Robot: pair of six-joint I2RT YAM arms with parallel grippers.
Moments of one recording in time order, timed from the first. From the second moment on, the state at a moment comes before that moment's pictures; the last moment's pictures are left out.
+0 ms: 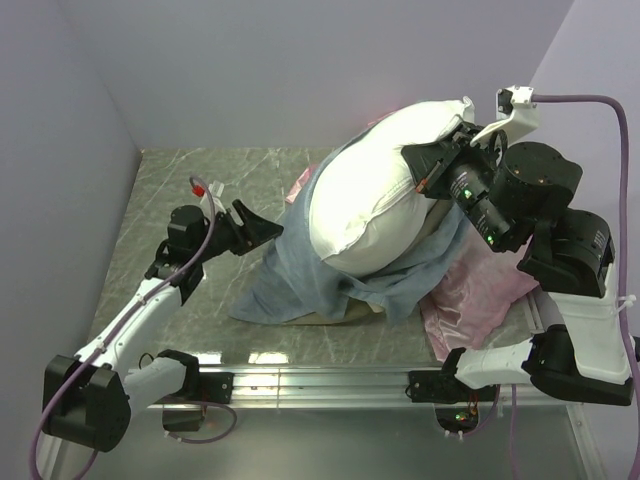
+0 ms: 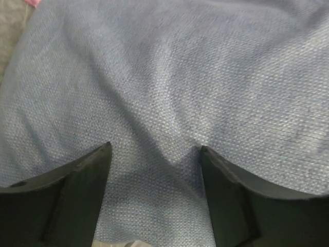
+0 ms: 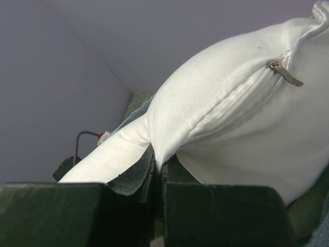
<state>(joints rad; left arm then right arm) -0.26 1.04 0.68 0.10 0.54 -0.89 0.98 1.24 2.14 -0.95 0.63 0.53</state>
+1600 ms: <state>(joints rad) 0.31 1.33 1.04 -0.39 -0.14 -0.87 0.98 1.03 1.92 -0.93 0.64 0.49</state>
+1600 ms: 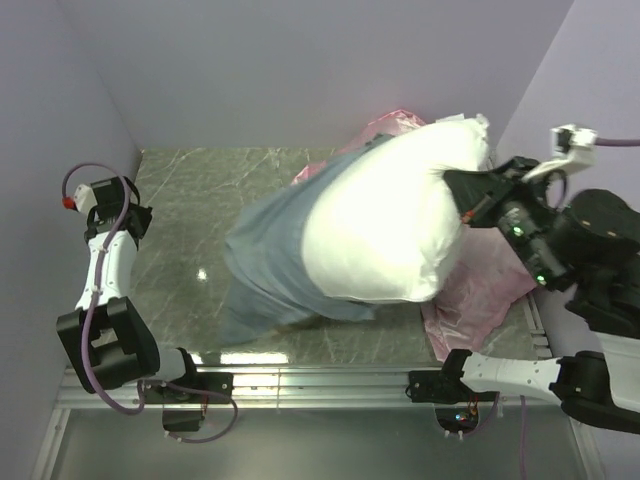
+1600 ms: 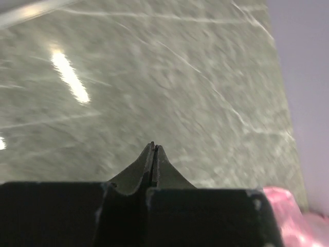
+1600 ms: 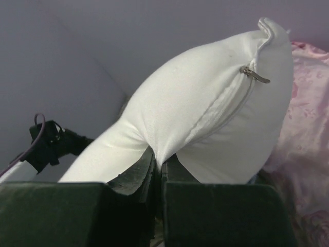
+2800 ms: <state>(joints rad) -0.32 1.26 0.79 0.15 0.41 -0.76 0.97 1.10 2.08 -0.77 0.45 0.43</state>
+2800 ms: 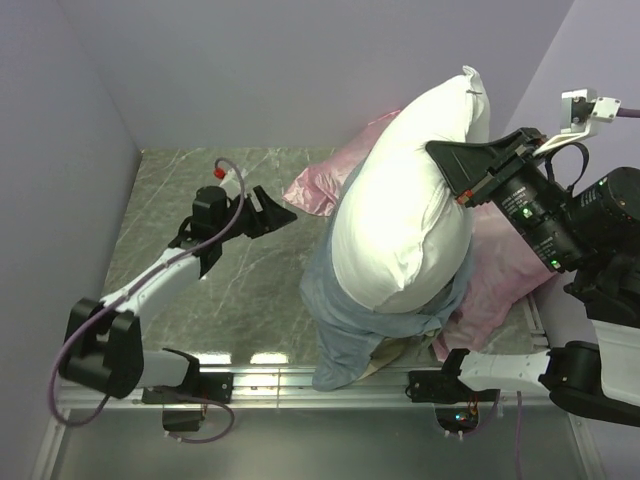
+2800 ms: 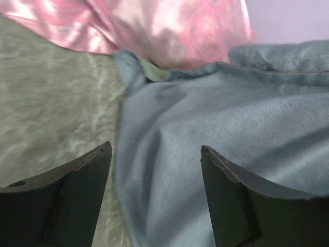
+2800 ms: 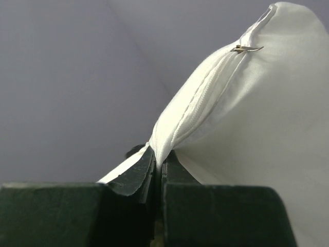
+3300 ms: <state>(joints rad) -0.33 1.57 1.03 0.40 0.78 -0.84 0.97 1.02 1.98 -0.77 0.16 0.49</state>
